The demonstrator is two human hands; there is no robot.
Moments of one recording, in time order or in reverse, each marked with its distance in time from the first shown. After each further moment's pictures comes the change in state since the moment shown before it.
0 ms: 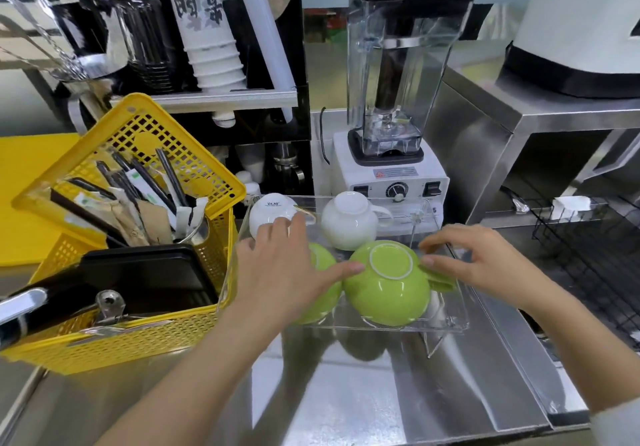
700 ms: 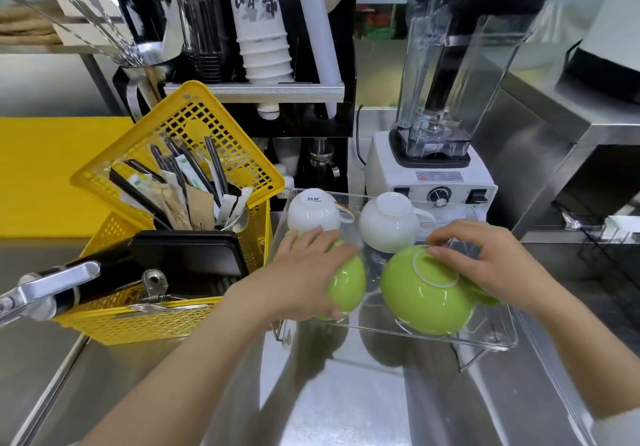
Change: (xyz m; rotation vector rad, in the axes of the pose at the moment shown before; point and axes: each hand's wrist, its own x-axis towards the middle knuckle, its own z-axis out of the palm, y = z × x) left_hand 0.005 -0.043 -0.007 0.036 -0.463 0.334; right_hand 0.028 -0.021 0.025 0.109 0.018 -0.011
